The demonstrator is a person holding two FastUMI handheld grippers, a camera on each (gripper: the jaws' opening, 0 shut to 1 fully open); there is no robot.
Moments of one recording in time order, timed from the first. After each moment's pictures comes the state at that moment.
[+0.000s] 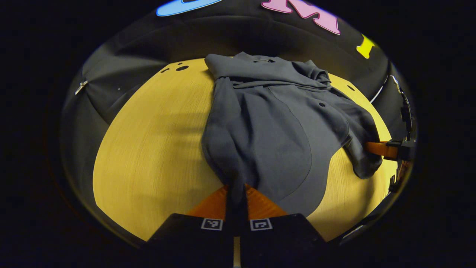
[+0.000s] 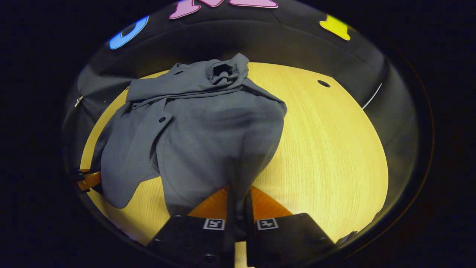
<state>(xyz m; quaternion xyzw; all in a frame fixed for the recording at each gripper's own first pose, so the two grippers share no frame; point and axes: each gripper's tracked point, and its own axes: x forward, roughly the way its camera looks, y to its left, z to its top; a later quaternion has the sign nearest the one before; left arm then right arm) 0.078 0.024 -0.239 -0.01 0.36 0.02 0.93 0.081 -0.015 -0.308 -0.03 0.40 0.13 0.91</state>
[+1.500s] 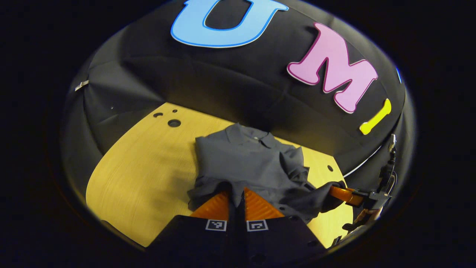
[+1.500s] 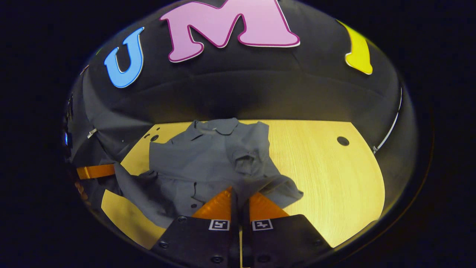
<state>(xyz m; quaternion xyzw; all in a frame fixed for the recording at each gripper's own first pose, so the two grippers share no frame) 0.211 0.018 -0.015 -0.17 0.18 -0.03 0.97 0.220 0.043 -0.148 0.03 0.26 0.18 0.95</state>
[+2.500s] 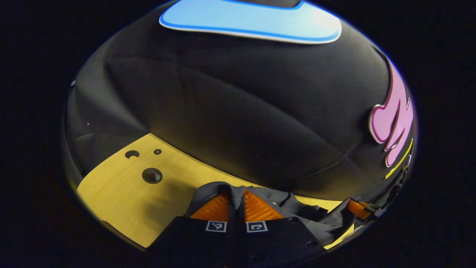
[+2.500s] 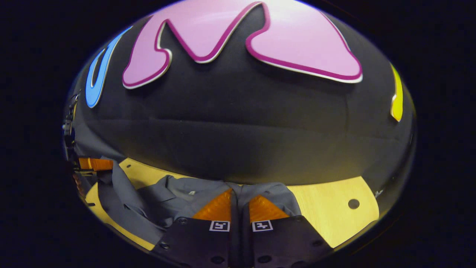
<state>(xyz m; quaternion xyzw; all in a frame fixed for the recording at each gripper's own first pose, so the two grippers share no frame) 0.456 0.098 0.020 -0.21 0.09 0.01 0.97 0.435 0.101 -0.102 -0.04 0.10 0.15 0.98</state>
